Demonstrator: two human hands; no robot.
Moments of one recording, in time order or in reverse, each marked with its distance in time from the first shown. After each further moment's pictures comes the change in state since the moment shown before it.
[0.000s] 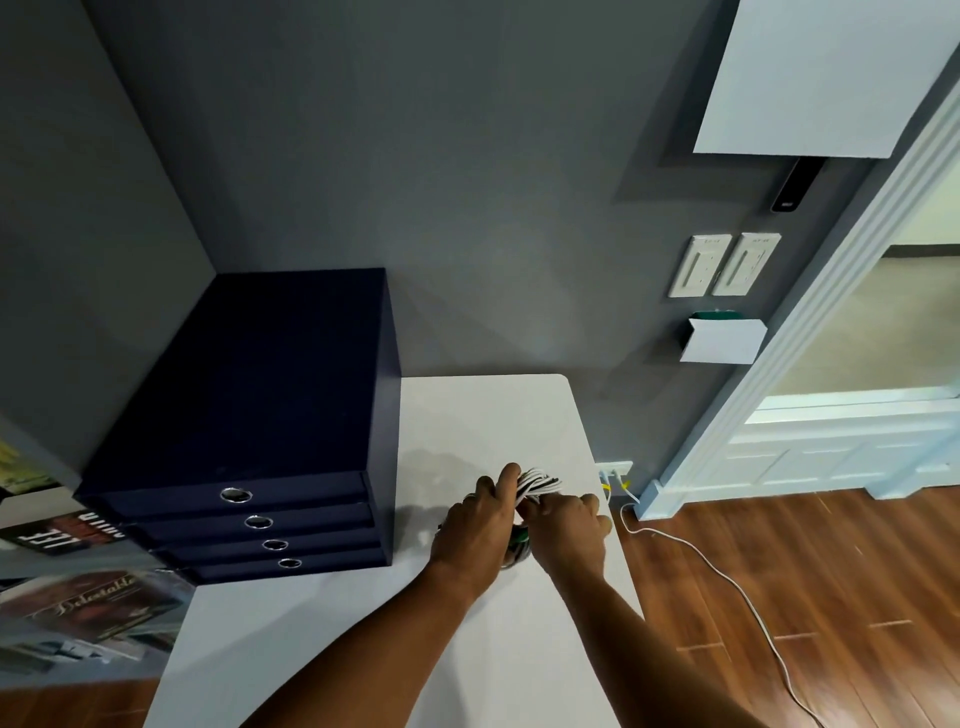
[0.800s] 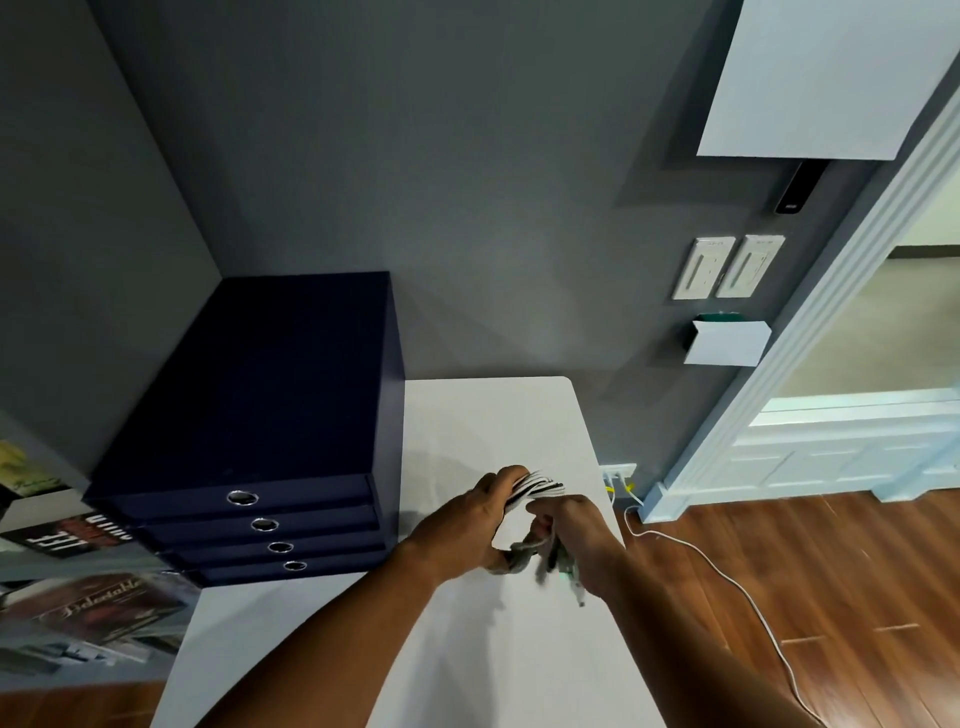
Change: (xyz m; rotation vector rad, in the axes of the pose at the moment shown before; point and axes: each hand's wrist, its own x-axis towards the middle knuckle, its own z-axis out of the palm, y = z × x) left_hand 0.010 -0.038 -0.010 -0.426 -0.185 0.191; right_hand 0.006 0.002 -0.028 0.776 -0.435 0.055
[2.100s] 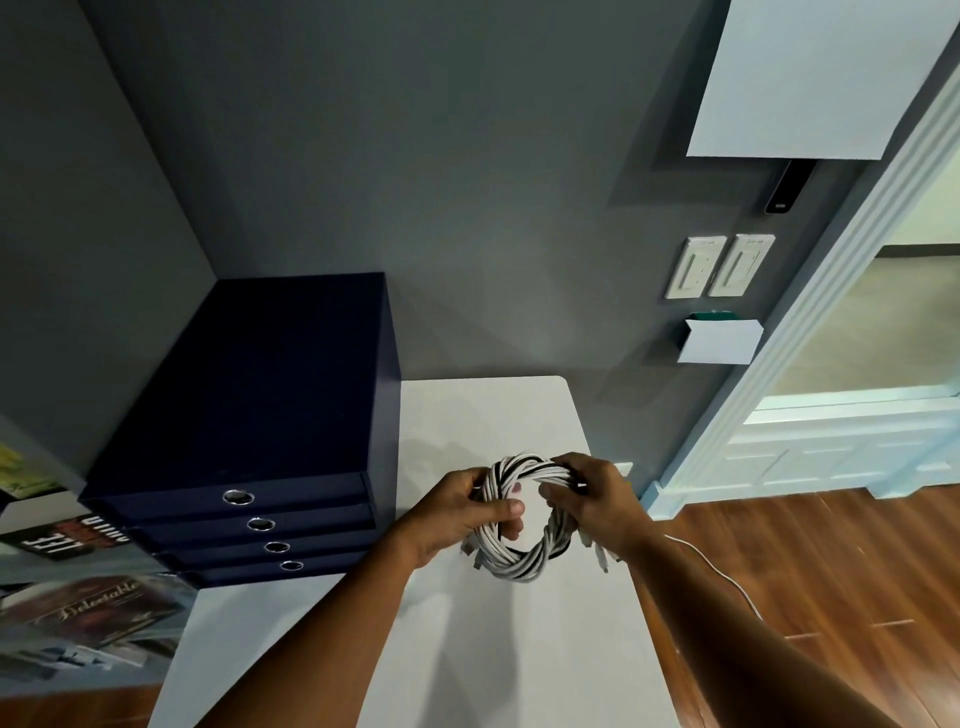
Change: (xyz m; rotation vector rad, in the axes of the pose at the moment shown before) left_hand -0.014 0.028 -0.033 -0.960 -0.062 -0.211; right_hand -0.001 -0.019 -0.042 -0.494 -0.011 -0.563
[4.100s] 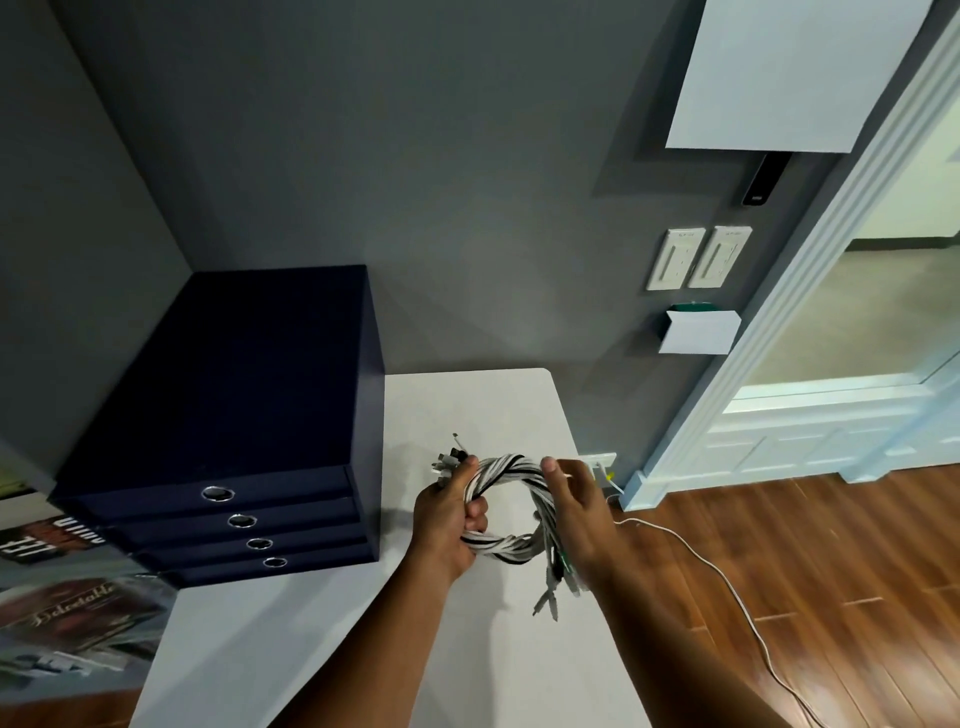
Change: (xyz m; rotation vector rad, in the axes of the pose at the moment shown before) left_hand 0.015 -0.014 0.040 -0.707 0.573 -0.208; right_hand -0.030 -0.003 0.033 0.313 0.288 0.239
